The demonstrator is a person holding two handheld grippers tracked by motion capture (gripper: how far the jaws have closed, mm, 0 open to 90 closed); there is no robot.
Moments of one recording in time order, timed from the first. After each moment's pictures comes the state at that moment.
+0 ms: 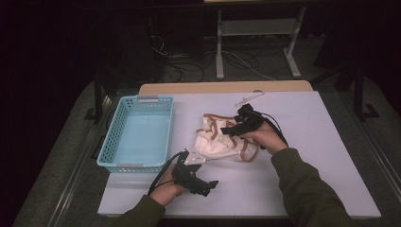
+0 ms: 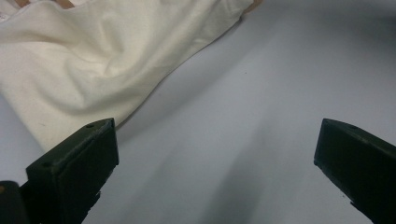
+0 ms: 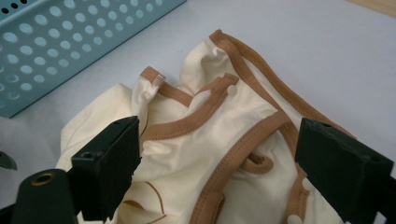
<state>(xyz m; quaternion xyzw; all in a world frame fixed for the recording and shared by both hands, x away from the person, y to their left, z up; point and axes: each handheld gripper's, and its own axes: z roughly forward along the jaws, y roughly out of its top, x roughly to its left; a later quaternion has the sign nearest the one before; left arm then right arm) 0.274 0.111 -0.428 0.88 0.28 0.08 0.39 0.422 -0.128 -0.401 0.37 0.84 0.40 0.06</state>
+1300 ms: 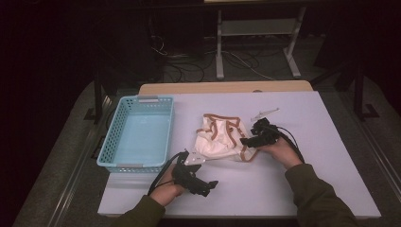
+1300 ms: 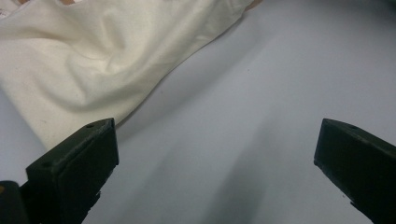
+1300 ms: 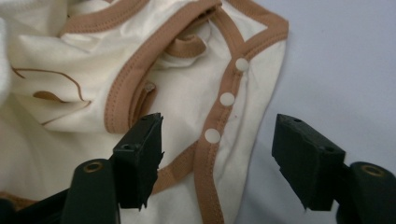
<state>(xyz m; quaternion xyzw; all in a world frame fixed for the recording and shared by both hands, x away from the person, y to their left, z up) 0.274 0.111 -0.429 0.88 0.28 0.08 0.38 0.397 -0.175 -0.438 0.41 0.84 0.33 0.10</state>
